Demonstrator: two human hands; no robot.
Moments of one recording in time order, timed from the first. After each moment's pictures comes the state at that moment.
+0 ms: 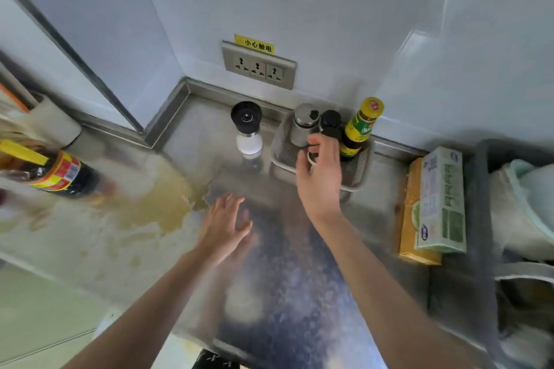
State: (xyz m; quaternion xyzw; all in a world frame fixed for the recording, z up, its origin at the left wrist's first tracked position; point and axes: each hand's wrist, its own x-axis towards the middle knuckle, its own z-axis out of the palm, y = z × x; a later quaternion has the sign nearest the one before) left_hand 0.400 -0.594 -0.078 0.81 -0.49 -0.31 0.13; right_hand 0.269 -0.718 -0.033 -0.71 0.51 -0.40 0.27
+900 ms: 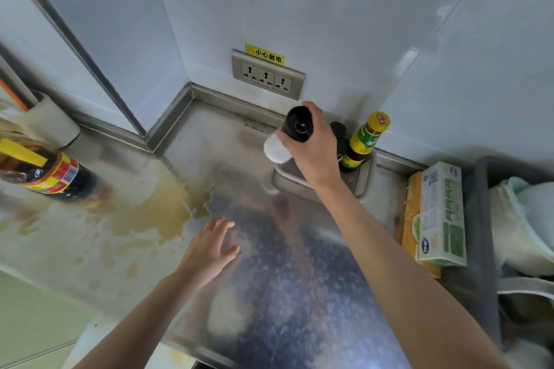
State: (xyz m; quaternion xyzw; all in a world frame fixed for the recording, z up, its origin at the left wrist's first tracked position) left_hand 0.422 -0.561 -0.094 0.79 -0.50 -0.33 0.14; right_hand 0.307 -0.766 -0.012 -0.72 0.48 -0.33 0.37
